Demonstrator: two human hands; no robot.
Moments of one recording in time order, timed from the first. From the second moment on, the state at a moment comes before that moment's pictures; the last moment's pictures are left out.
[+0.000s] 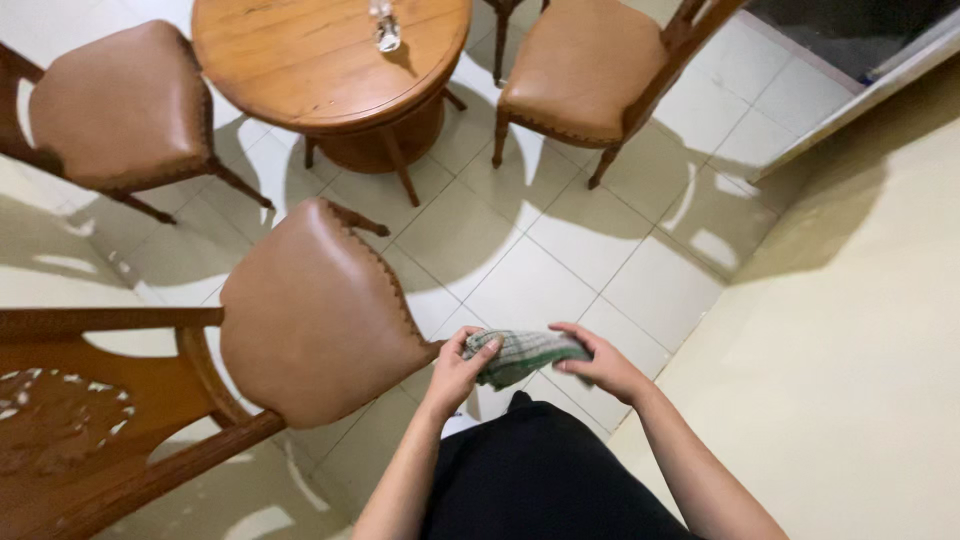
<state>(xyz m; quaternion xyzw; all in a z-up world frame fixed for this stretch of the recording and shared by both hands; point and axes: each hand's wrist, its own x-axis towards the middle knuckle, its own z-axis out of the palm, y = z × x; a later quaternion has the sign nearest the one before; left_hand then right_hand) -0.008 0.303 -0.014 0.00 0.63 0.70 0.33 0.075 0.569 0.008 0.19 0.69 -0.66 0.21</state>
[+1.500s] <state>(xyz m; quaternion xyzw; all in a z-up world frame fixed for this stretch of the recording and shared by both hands) -0.404 0.454 -0.127 -0.26 0.51 0.81 0.12 -0.487 0.683 -0.072 0.12 0.49 -0.75 0.43</state>
